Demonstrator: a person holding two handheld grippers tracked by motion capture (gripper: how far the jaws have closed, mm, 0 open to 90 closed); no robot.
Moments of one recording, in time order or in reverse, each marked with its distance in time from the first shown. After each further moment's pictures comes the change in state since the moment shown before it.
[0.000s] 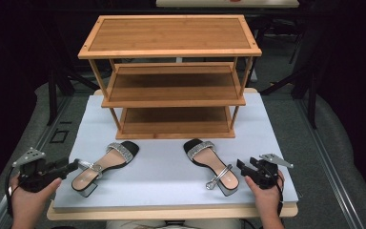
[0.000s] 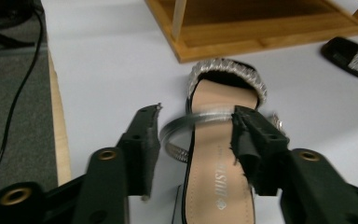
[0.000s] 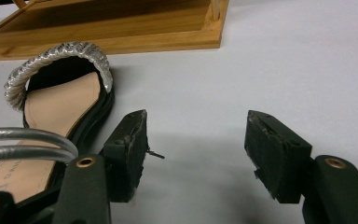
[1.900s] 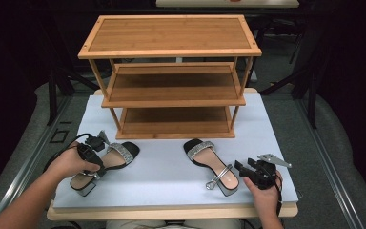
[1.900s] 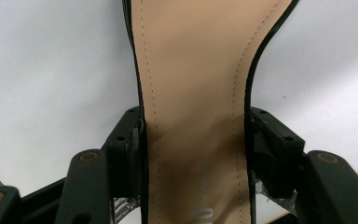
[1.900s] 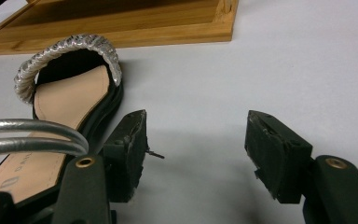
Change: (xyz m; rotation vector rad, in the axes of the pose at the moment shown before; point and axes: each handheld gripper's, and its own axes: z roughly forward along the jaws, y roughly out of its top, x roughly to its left) left arm -0.038 0.057 0.144 0.997 -0.014 0.240; right arm 0.002 -0.002 0.003 0.016 0.030 0.002
